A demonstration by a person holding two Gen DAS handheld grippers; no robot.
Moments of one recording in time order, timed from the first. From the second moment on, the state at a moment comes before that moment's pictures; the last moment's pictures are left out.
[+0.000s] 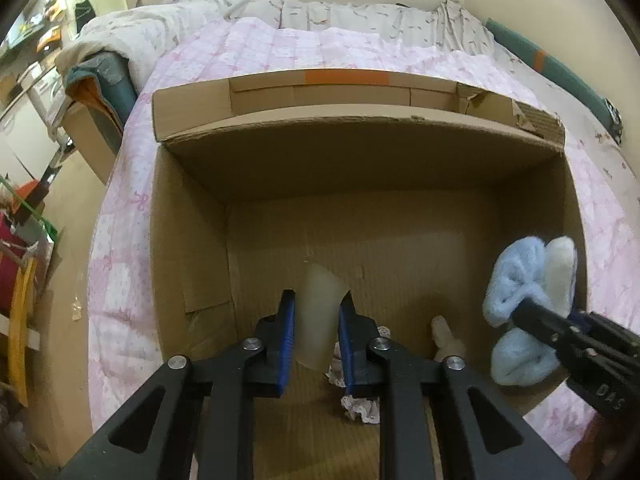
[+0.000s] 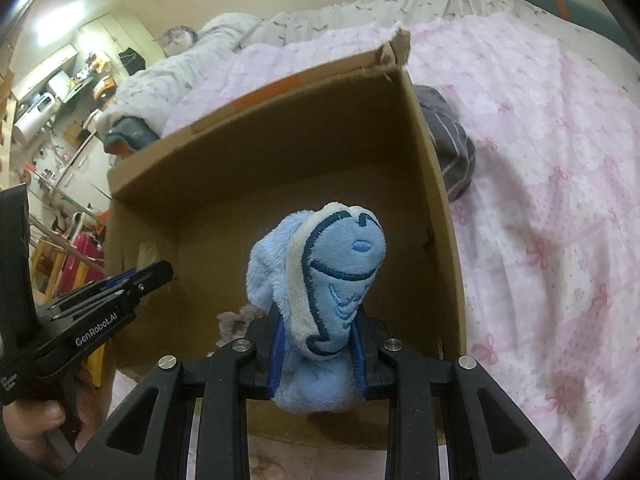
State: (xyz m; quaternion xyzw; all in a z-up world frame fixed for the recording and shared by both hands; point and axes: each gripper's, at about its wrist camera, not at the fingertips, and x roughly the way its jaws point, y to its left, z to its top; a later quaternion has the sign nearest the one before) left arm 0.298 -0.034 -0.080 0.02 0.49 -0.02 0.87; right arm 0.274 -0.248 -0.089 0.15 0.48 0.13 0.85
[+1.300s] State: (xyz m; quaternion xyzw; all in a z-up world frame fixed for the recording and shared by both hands) left arm 0.277 -0.018 -0.057 0.00 0.48 0.00 0.88; right arm 0.262 -0.236 -0.073 0.13 0.45 0.16 0.87
